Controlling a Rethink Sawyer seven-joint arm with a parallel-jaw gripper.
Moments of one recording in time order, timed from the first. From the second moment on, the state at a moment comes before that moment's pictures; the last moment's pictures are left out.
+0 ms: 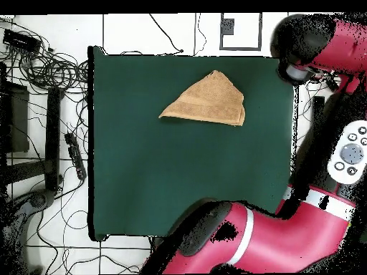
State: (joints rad) arm -0.36 -0.15 -0.04 0.23 -0.37 1.40 1.86
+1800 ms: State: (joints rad) arm -0.31 0.11 -0.06 0.14 -0.38 1.19 1.86
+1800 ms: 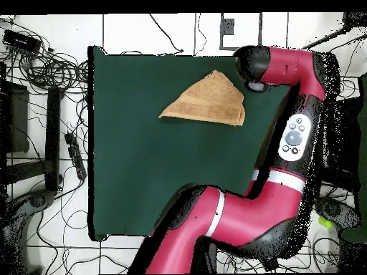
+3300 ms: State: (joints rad) arm -0.22 0.11 -0.06 -0.03 -0.38 1.55 1.87
